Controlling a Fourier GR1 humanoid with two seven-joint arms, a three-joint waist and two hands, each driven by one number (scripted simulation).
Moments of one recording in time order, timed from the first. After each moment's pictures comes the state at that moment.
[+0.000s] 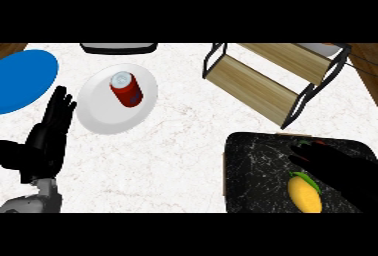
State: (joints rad) left arm -0.08 0.18 0.06 -1.67 0.02 0.16 0.14; right arm 0.10 -0.64 0.10 -2.06 0.75 0.66 -0.18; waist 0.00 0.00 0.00
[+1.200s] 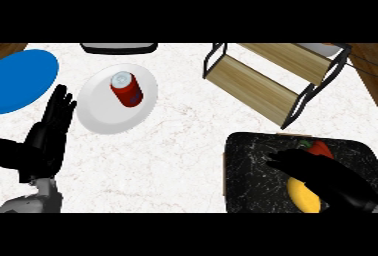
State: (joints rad) left arm -0.08 0.15 0.09 -1.69 -0.01 0.12 0.17; right arm 0.06 -0.45 0.17 -1.83 1.01 0.57 -0.34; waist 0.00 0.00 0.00
